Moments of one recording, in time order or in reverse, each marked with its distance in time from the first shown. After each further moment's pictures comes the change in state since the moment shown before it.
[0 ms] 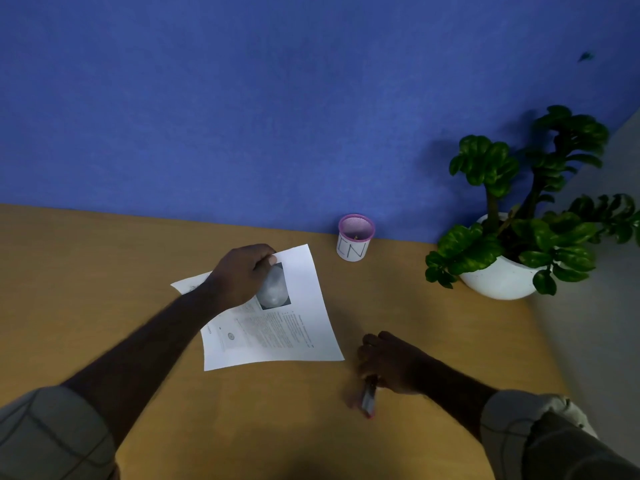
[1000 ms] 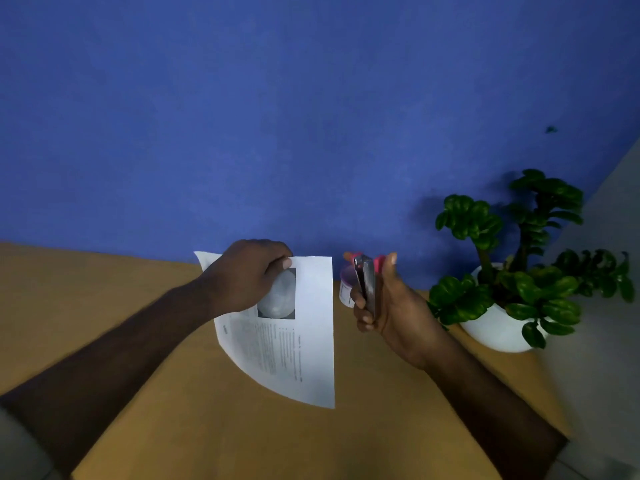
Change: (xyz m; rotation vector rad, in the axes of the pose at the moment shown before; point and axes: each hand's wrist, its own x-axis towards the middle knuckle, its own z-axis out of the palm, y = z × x) left_hand 0.004 0.094 -0.071 0.297 0.092 0.282; right_hand -0.001 0.001 -0.203 1.905 0.714 0.213
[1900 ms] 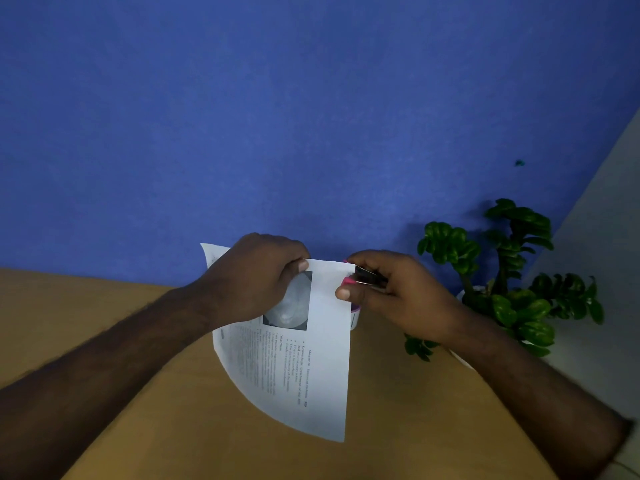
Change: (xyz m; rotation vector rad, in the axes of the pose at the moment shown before) left_hand 0.012 0.070 -0.040 0.077 0.112 0.120; right_hand -0.014 -0.088 0.002 -0.967 -0.075 -0.452
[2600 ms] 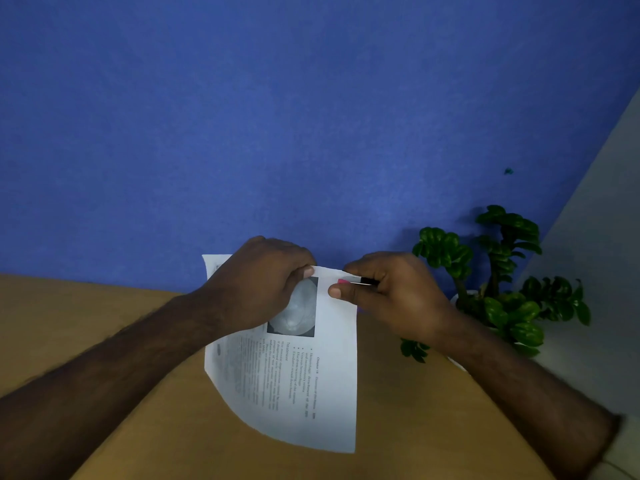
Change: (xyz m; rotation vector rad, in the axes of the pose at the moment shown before) left_hand -0.007 0.007 -0.003 -0.026 0.025 0.093; right_hand 0.002 -0.009 0.001 -0.251 0.078 -0.125
